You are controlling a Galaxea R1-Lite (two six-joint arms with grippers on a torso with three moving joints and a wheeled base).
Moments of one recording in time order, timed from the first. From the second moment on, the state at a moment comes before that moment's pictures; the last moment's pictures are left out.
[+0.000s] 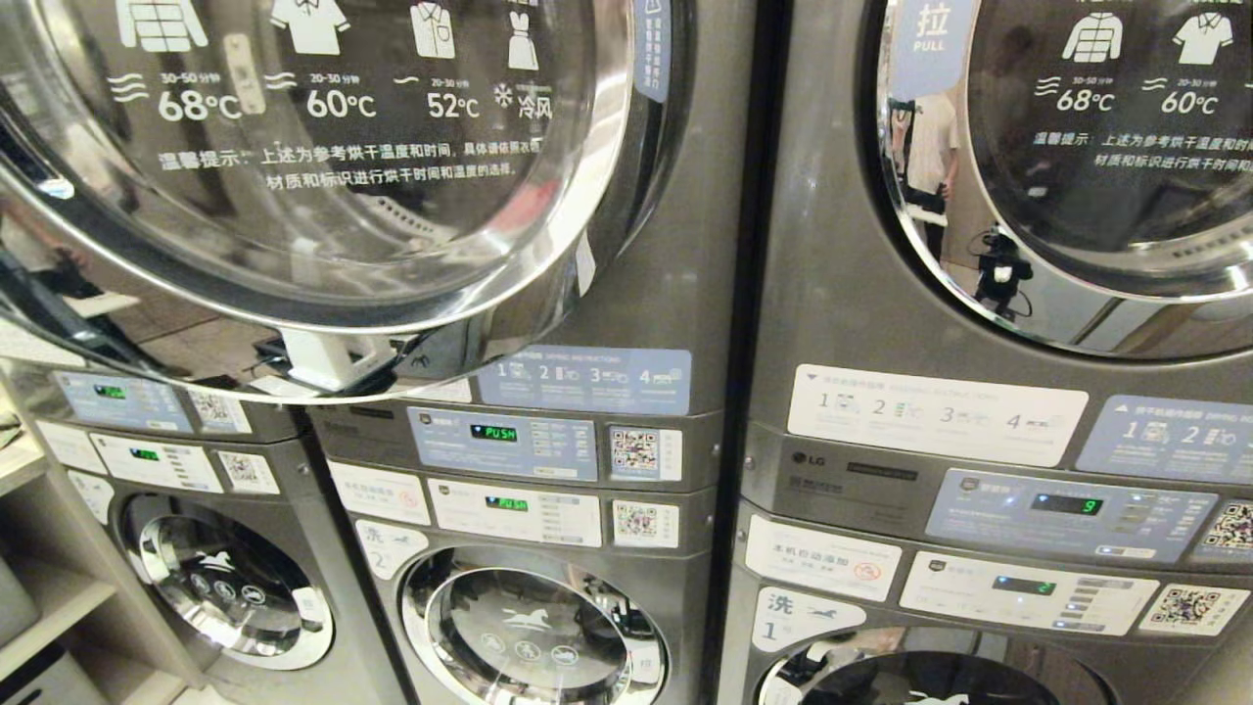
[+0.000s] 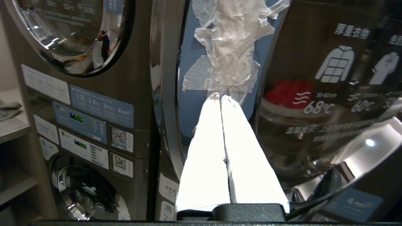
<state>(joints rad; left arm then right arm) -0.08 1.07 -1.17 -0.10 0.33 -0.03 0.00 0.00 -0.02 0.04 0.03 -0.10</state>
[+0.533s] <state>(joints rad) 0.15 1.31 -1.16 -0.34 0.07 -0.06 0.00 0.00 -0.01 0.04 0.03 -0.10</state>
